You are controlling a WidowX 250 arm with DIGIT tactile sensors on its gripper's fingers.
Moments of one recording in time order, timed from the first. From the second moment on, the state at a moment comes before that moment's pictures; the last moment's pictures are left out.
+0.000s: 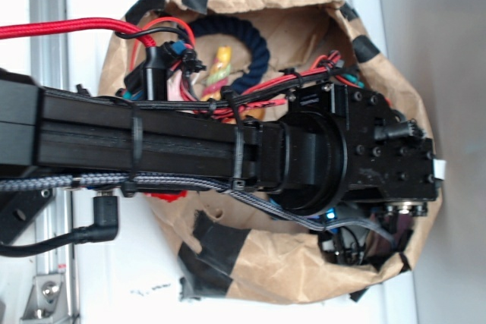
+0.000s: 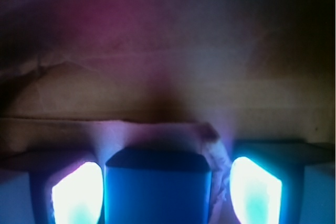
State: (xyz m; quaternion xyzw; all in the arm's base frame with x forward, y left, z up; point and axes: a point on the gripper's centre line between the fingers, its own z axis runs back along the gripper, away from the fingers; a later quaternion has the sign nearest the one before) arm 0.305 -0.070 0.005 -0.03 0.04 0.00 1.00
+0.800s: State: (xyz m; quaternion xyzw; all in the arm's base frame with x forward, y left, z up) arm 0.270 -0.075 0.009 -0.01 0.10 0.01 0.99
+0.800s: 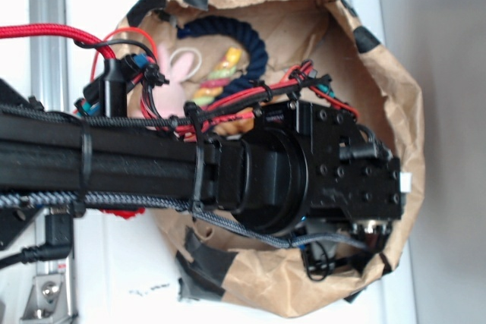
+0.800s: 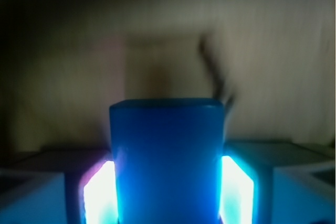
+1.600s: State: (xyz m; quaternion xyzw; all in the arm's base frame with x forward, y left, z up) arm 0.266 -0.022 0.149 -0.01 0.01 -0.07 1.00
